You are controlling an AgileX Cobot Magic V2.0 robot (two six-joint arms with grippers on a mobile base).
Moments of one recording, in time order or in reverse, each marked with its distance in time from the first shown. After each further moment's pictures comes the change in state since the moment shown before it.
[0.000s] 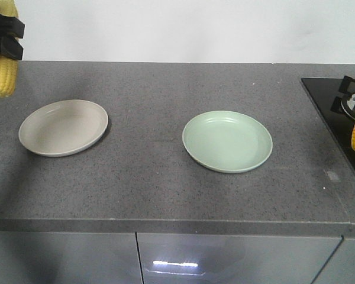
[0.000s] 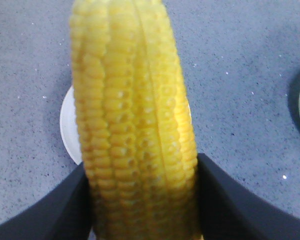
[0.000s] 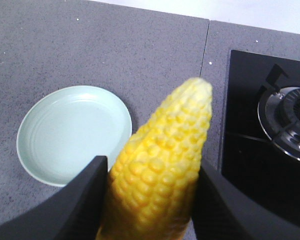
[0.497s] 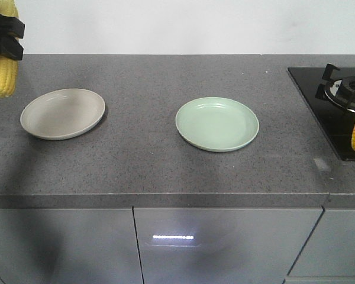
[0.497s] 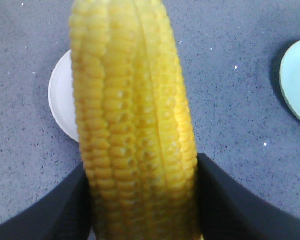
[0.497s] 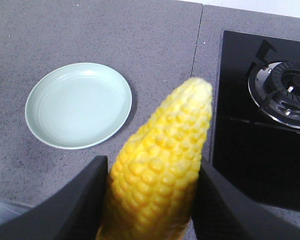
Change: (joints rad) left arm 0.000 0.000 0.000 0.000 0.000 0.000; right arm 0.000 0.000 0.000 0.000 0.000 0.000
